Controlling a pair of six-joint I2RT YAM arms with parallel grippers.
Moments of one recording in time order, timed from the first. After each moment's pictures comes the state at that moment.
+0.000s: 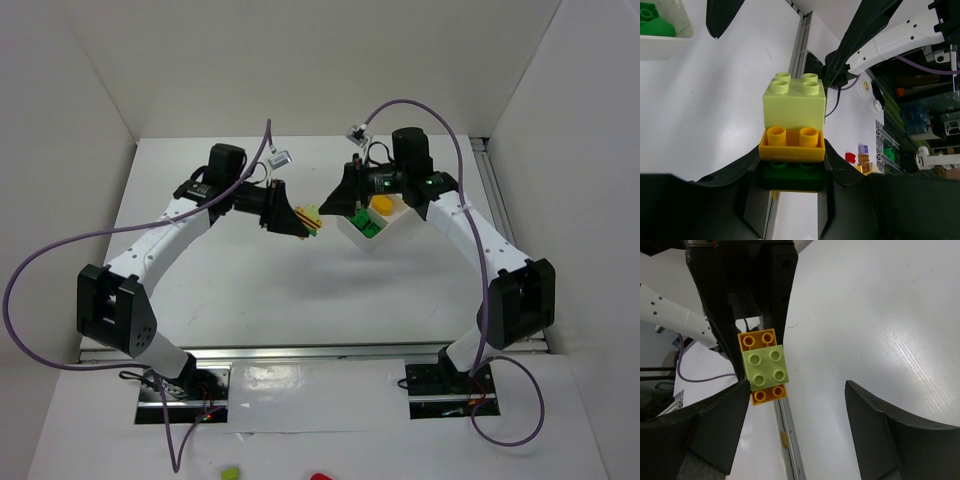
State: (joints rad) left arm -0.34 1.54 1.33 -0.48 1.18 -0.16; right arm 0.37 1.53 1.36 -0.27 -1.01 0.21
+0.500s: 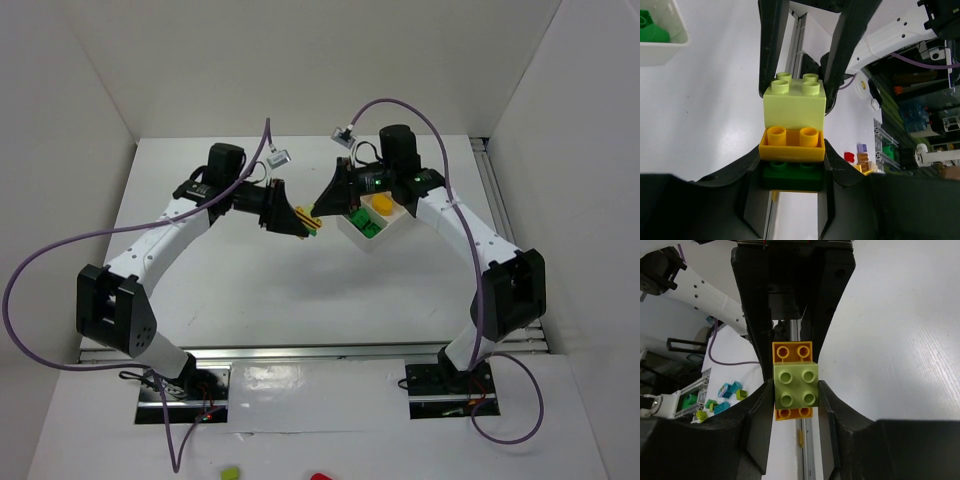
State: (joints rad) left arm -0.33 1.54 1.32 -0.46 1.21 -0.16; right arm 0.41 1.60 1.41 -0.23 -1.16 0.23
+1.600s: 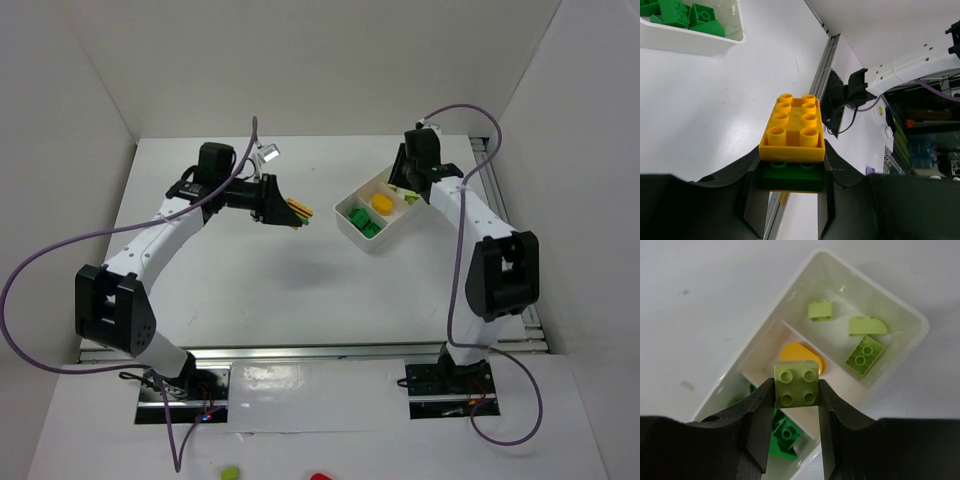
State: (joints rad) left arm -0.27 1.53 1.30 -0.43 1.08 -0.25; right arm 0.21 1.68 1.39 -0.36 0.17 0.41
